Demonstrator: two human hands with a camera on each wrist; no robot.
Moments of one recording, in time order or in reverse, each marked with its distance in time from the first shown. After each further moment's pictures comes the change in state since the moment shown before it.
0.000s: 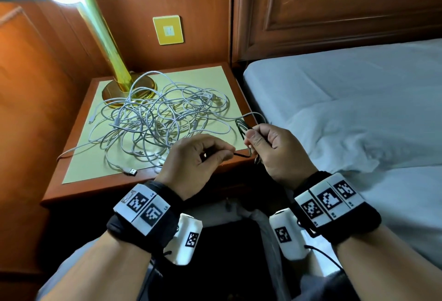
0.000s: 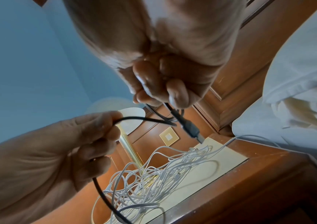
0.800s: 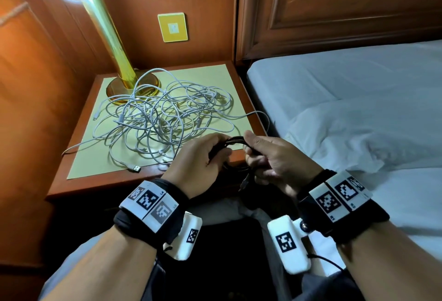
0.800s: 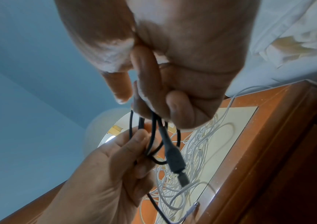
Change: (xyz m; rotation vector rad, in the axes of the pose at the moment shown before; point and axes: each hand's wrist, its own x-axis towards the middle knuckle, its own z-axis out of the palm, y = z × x) left_hand -0.001 -0.005 0.000 0.202 -0.063 -0.006; right_hand -0.004 -0.018 0.003 0.604 -0.346 0.450
